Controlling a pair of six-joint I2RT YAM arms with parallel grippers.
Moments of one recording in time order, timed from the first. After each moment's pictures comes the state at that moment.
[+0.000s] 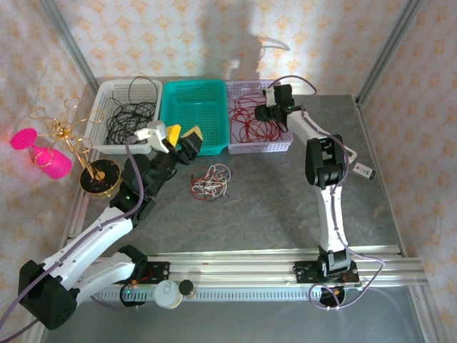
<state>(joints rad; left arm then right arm) -0.49 0.92 0.69 0.37 -0.09 -0.47 0.22 2.42 2.03 -0.34 -0.23 0.05</state>
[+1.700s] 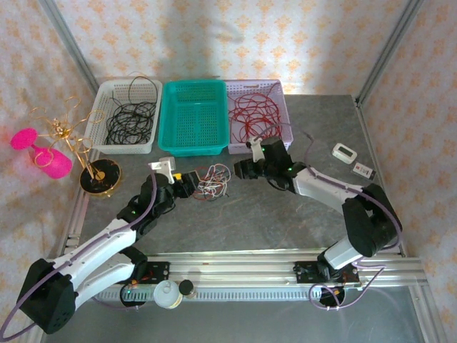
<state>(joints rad) -0.49 0.89 0.40 0.07 -0.12 -0.63 0.57 1.53 0.89 -0.04 -0.30 0.24</state>
